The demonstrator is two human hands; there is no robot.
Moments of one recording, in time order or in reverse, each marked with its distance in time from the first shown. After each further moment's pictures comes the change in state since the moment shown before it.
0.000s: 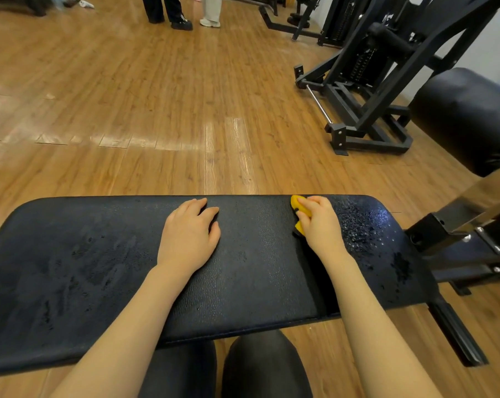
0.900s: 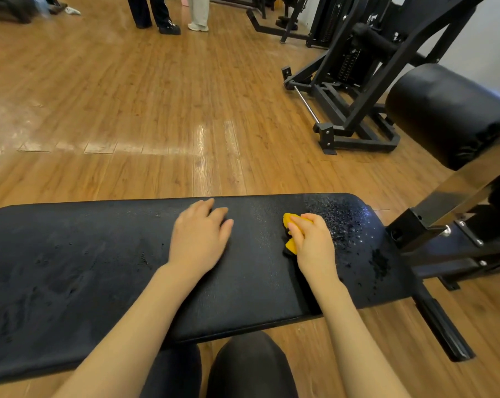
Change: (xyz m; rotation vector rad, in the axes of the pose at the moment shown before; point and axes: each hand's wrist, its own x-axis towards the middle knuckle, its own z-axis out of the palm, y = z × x) left_hand 0.010 0.059 0.009 -0.037 -0.047 0.012; right_hand -0.042 0.017 -0.009 0.044 0.088 0.054
